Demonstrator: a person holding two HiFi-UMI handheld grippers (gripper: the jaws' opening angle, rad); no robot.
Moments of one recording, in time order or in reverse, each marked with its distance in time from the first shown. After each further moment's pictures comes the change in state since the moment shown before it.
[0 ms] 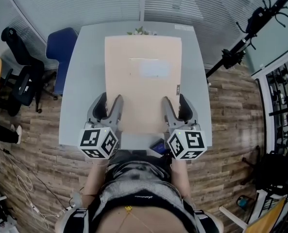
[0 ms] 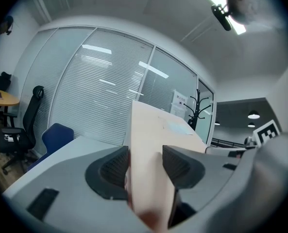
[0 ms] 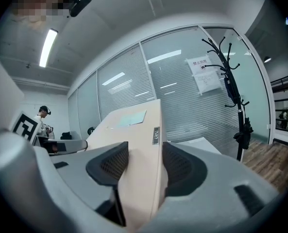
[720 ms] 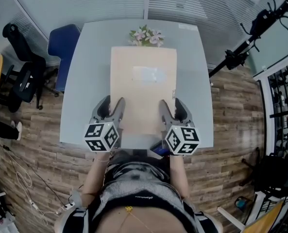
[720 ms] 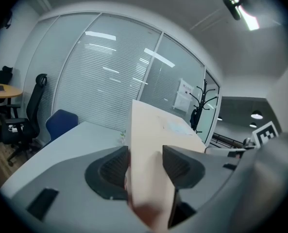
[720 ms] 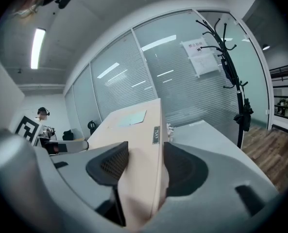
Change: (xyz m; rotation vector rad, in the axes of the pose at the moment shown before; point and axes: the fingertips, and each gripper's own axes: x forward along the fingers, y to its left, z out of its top) left arm 0.011 0.030 -0.059 -0.047 0.154 0.026; right arm 0.022 -0.004 -0.065 0.081 0.137 0.003
